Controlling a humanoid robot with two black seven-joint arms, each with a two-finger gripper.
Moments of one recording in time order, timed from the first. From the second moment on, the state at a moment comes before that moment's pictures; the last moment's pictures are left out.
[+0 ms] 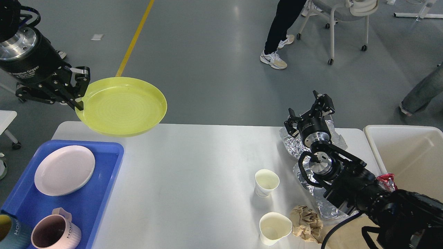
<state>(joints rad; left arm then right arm) -2.11 0.76 0.76 -1.24 -0.21 -0.85 0.90 0.79 -0.01 0.47 0.34 0.31 0.17 0.50</state>
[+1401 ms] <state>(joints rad) -1.43 0.86 0.60 -1.05 0.09 0.06 0.86 0.79 -0.01 0.47 0.34 0.31 0.17 0.50</state>
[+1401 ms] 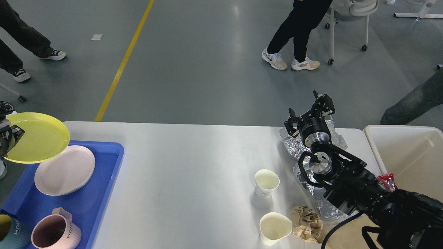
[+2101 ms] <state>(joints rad) -1.19 0.70 0.60 -1.05 0.48 0.52 0.76 0.79 -0.01 0.47 0.34 0.31 0.17 0.50</state>
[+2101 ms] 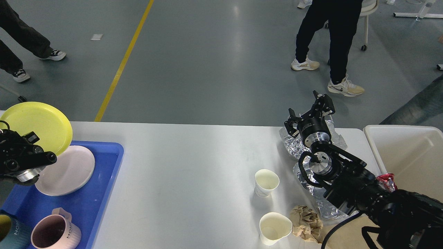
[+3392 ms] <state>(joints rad) -1.12 0.80 0.60 -1.28 0.48 0.56 0.68 0.79 -0.01 0.47 0.34 0.31 0.17 0.50</state>
